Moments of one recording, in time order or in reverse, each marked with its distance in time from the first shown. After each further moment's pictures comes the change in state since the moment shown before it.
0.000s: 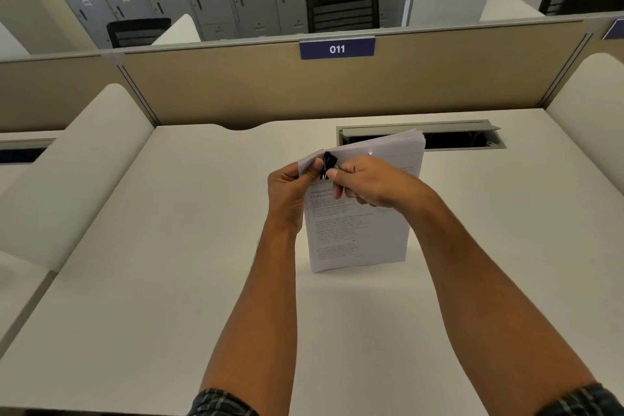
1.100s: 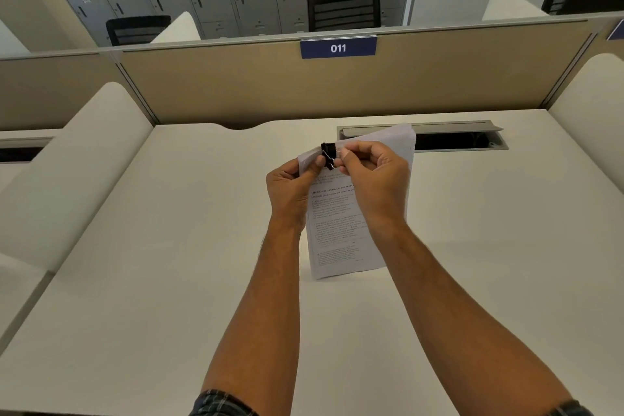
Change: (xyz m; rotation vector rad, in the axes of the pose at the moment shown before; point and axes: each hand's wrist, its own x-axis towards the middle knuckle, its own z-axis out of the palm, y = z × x) left_hand 0.007 -0.002 0.008 0.044 0.160 0.004; right_hand 0.011 0.012 0.046 0.614 0.854 -0.243
